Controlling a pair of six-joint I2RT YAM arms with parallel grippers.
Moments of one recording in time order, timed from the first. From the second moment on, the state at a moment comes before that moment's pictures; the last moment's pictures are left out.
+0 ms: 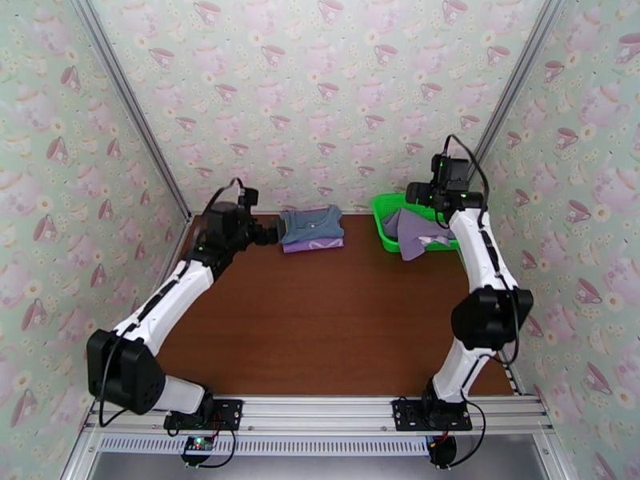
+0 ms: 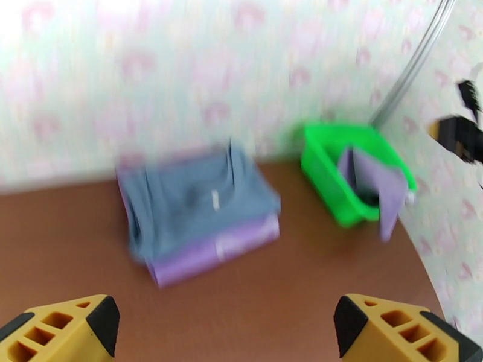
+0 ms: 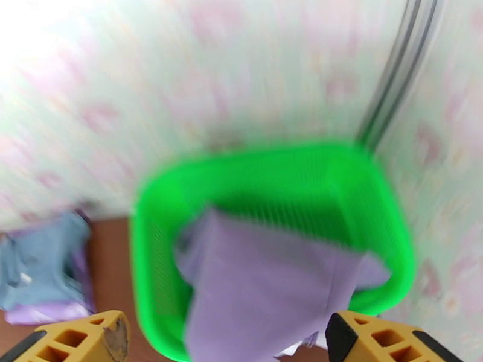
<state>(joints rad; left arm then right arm) -0.29 1.41 1.14 -0.20 0.22 -0.26 -0.04 1.96 1.96 -0.73 0.04 0.05</state>
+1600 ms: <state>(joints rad) -0.35 1.28 1.00 -0.25 0.09 -0.26 -0.04 2.38 2.17 -0.72 0.01 0.14</state>
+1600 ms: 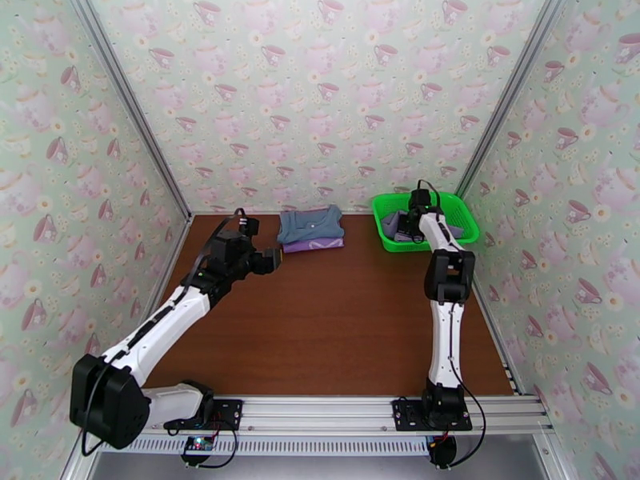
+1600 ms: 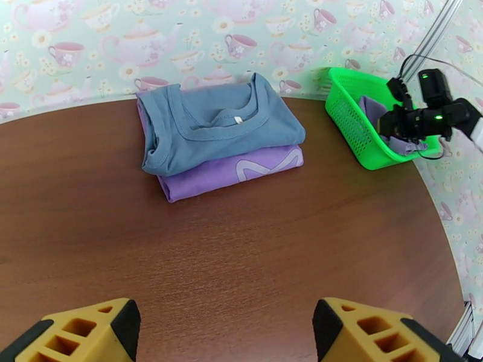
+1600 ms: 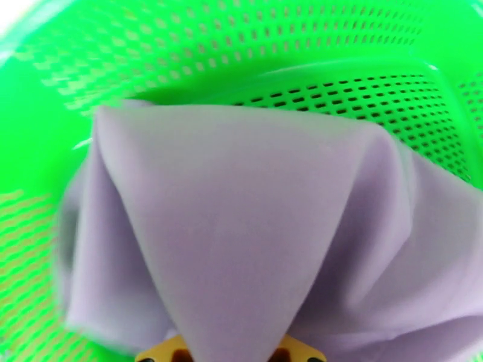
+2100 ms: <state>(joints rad) -0.36 1.16 0.95 -0.22 0.14 -0.29 0.10 1.55 1.96 -0.44 -0.15 0.13</state>
